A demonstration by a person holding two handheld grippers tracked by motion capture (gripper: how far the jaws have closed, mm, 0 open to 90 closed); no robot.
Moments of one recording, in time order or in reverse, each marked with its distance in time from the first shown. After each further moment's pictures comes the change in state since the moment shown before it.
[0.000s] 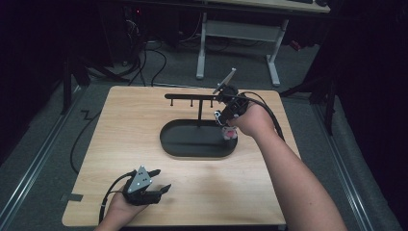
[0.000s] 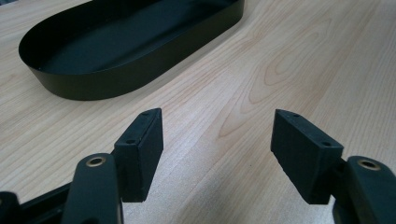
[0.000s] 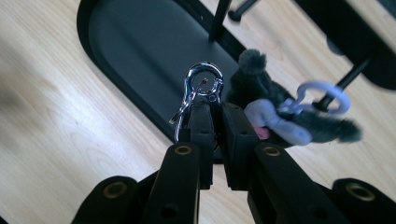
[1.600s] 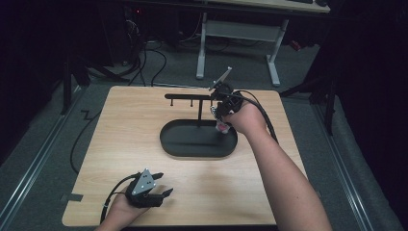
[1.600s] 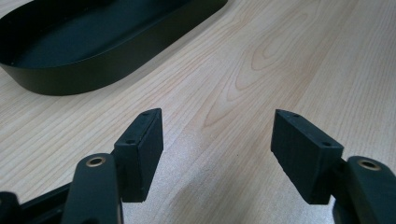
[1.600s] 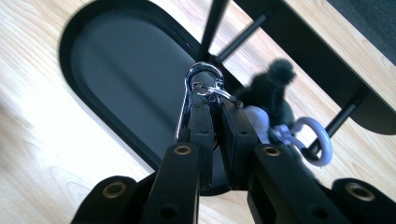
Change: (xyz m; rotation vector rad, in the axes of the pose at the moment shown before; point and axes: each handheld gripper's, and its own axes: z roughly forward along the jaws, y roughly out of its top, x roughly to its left) left arm -0.006 -0.002 0.005 0.052 -0.033 0.045; right arm -0.003 0.013 0.015 -0.074 -0.048 0.000
